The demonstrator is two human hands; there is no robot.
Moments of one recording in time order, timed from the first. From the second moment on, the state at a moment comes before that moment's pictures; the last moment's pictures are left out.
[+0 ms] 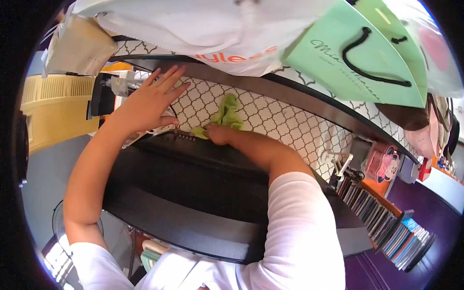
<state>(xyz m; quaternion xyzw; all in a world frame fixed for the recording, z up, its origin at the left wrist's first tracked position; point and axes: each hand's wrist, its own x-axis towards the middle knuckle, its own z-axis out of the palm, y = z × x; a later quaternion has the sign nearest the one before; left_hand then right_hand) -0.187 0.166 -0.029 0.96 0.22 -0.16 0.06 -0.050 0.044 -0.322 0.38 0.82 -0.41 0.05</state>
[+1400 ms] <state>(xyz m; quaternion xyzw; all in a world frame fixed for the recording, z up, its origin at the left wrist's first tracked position) -0.173 0.167 -0.036 0.98 0.17 -0.02 0.08 0.069 0.040 -0.285 0.53 0.82 -0.20 0.10</state>
